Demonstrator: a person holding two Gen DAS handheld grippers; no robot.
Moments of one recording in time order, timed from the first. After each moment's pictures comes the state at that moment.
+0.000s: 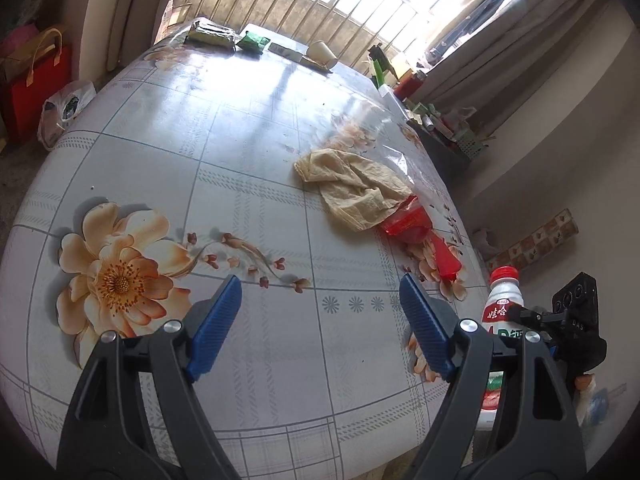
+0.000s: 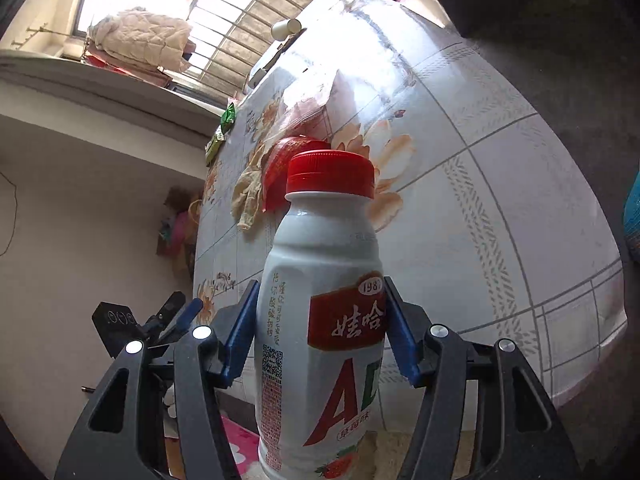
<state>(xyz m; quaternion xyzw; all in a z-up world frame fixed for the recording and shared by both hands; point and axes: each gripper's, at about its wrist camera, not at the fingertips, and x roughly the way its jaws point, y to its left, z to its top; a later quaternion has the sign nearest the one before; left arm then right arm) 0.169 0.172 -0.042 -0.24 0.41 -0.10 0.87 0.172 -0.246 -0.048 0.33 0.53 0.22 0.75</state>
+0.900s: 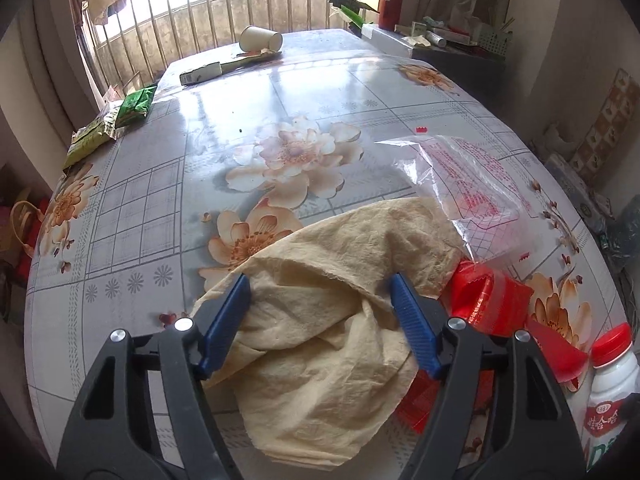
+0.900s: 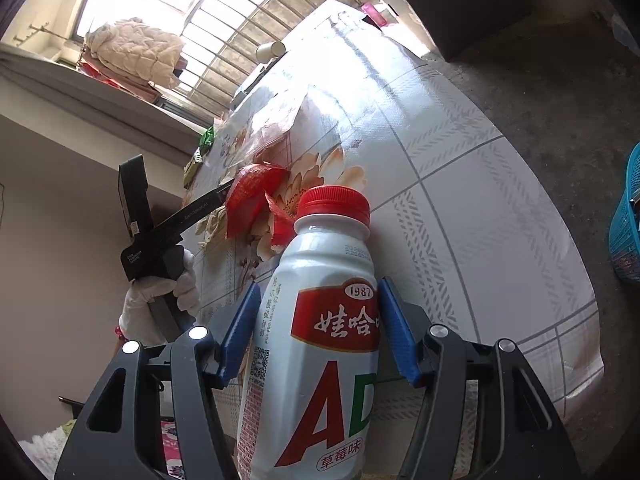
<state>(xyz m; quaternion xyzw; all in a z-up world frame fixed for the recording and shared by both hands) 0.356 0.060 -0.070 0.03 0.46 -0.06 0.88 0.179 -0.258 -0.065 0.32 0.50 0.20 0.78</state>
